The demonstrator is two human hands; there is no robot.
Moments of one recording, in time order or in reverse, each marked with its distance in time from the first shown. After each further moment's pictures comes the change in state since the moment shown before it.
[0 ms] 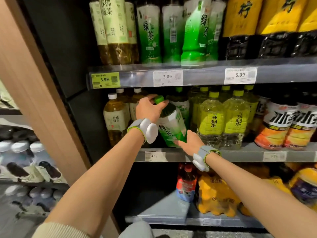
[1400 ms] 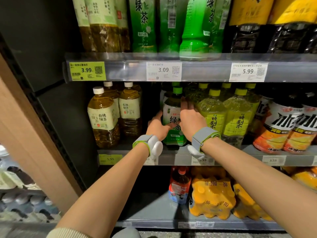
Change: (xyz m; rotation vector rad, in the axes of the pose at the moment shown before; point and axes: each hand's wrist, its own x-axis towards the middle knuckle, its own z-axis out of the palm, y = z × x) left_hand -0.003 -0.064 0.074 0.055 -0.331 -0.107; right_hand 0.016 -0.043 -0.049 -0.575 0.320 -0.176
